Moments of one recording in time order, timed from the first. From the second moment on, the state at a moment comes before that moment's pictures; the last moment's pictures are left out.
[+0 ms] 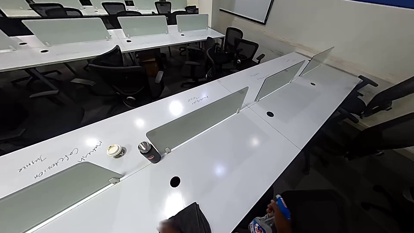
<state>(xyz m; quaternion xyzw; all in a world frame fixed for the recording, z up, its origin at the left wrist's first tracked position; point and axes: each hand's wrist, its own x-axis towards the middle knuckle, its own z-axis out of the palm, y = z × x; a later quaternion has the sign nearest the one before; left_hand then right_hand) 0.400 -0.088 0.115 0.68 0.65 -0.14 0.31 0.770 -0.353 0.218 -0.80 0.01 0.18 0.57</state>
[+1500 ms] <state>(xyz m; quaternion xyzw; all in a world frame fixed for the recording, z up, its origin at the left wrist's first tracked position) 0.406 -0.200 0.156 0.67 0.63 -0.01 0.38 0.772 -0.358 0.222 -0.72 -0.15 0.24 0.63</state>
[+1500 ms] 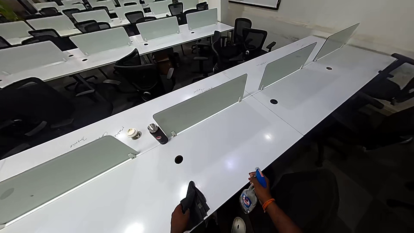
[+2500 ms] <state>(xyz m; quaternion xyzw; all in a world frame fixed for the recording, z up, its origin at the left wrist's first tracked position) 0.448 -0.077 0.114 0.69 0.53 -0.07 0.49 0.832 -0.256 0.265 -0.84 -0.01 0.10 0.54</state>
